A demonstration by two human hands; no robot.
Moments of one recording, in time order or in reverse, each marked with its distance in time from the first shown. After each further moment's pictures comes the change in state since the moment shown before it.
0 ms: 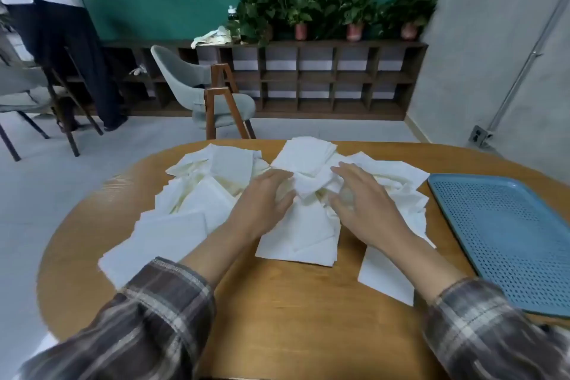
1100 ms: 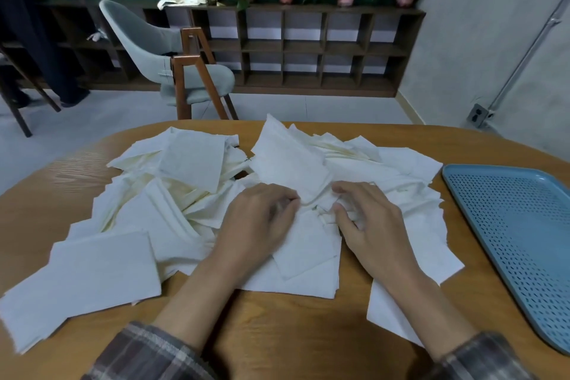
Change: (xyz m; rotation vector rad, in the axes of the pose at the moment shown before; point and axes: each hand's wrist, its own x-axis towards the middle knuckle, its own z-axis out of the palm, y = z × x) left_hand 0.011 -0.018 0.058 -0.164 0.155 0.053; right_hand 0.013 0.055 0.060 0.147 0.210 -0.020
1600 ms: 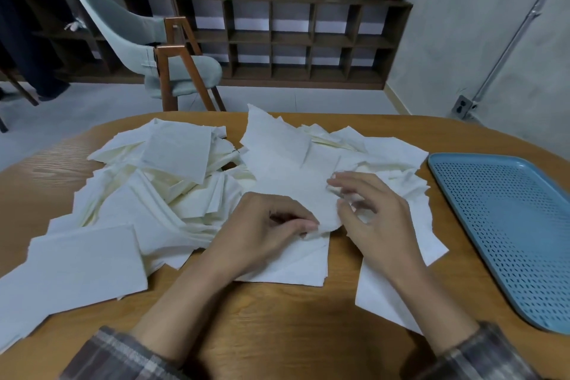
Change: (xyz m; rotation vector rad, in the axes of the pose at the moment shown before) left_hand -0.008 0.030 -0.010 -0.383 -0.350 -0.091; right_hand -0.013 -0.007 -0.021 0.228 0.041 0.083
